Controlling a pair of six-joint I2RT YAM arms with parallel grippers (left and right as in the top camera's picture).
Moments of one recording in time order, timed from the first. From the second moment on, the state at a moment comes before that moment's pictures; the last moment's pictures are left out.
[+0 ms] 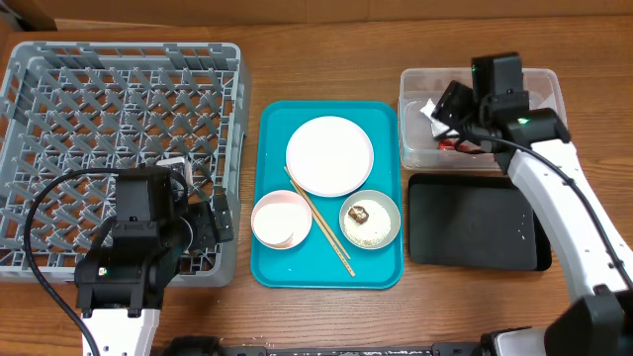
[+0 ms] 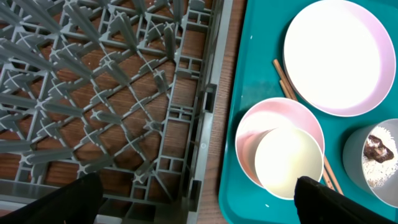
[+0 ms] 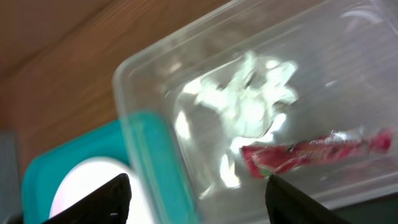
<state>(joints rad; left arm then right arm) -0.02 0.94 1.01 -1.07 0.01 -0.21 0.16 1.57 1.33 -0.69 0.06 0.61</state>
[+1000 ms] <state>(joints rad) -0.02 0.94 1.01 -1.07 0.01 -0.21 0.76 1.52 1.12 -0.84 -0.16 0.33</state>
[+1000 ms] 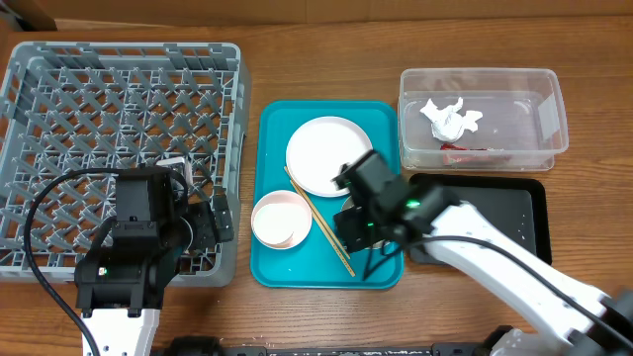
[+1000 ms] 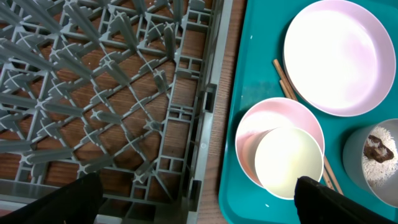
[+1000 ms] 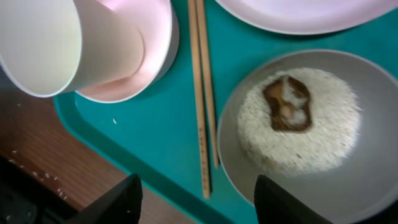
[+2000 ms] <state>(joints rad) -0.02 0.94 1.01 -1.08 0.02 -0.21 0.72 1.56 1.23 -0.85 -0.06 0.49</state>
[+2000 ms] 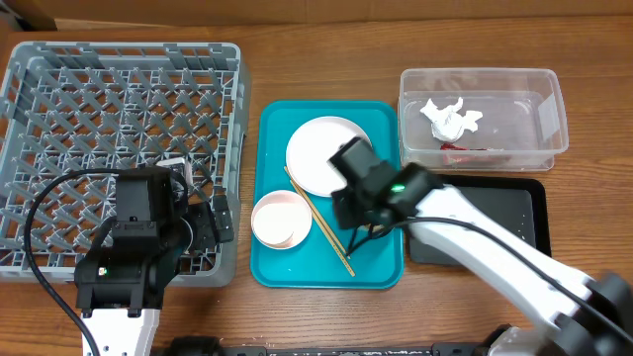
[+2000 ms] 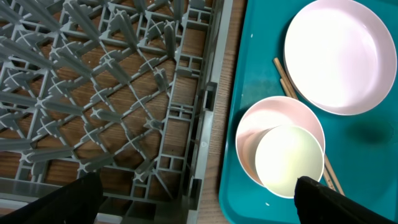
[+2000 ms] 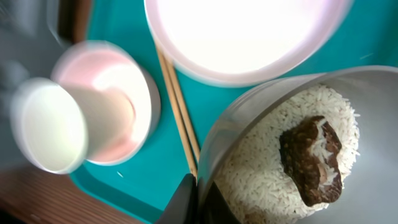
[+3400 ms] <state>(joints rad) -0.02 0.94 1.01 -1.08 0.01 -0.21 -0.48 1.42 0.69 -0.43 -1.46 0.49</state>
